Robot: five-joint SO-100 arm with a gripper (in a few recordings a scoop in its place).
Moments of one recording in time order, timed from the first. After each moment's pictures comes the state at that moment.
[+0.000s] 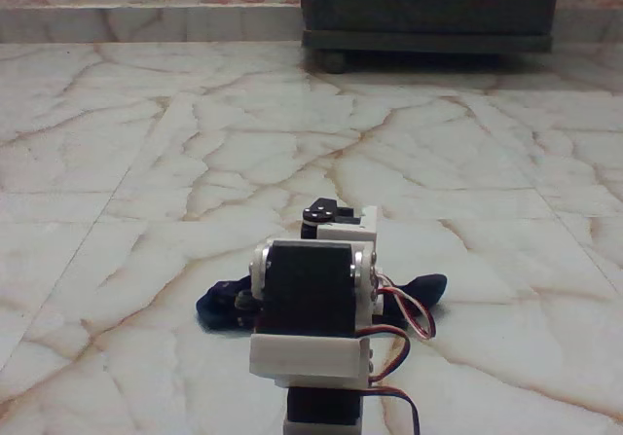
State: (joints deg) arm 5.8 137.6 176.7 -37.7 -85.9
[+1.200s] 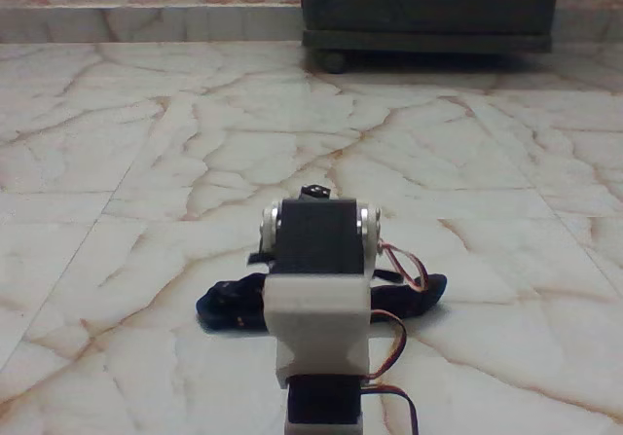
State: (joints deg) arm 1.9 126.6 161.2 -22.7 -70.8
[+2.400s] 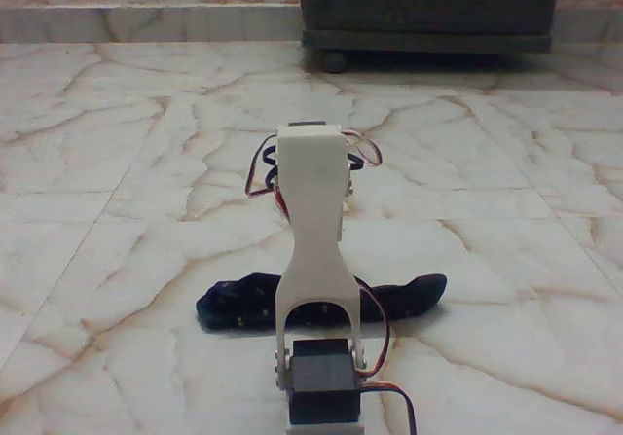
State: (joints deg) arm -2.6 51.3 56.6 62.5 -7.4
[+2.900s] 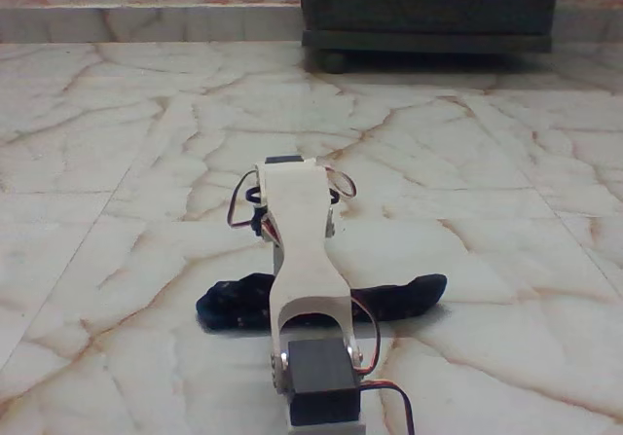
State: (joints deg) arm -6.5 30.0 34.2 71.3 5.9
